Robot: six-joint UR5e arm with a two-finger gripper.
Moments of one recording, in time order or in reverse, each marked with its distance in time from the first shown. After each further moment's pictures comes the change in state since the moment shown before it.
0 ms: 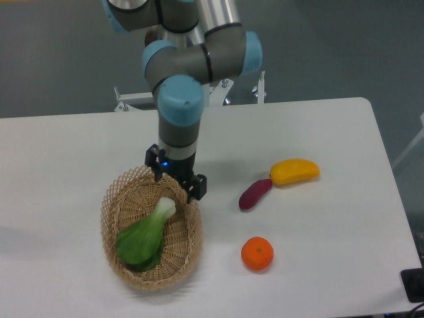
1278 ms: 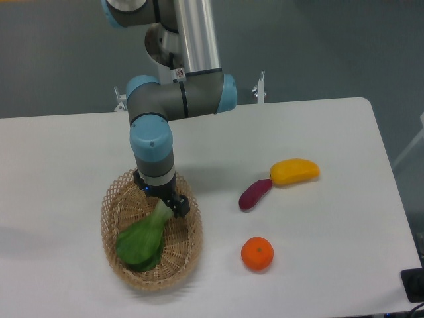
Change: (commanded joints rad) arm -0.037 -0.097 -0.015 0.134 0.052 -0.091
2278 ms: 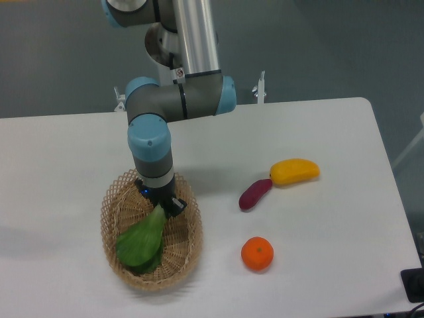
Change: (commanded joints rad) arm 0.002 0.029 0.021 0.002 -0.003 0.012
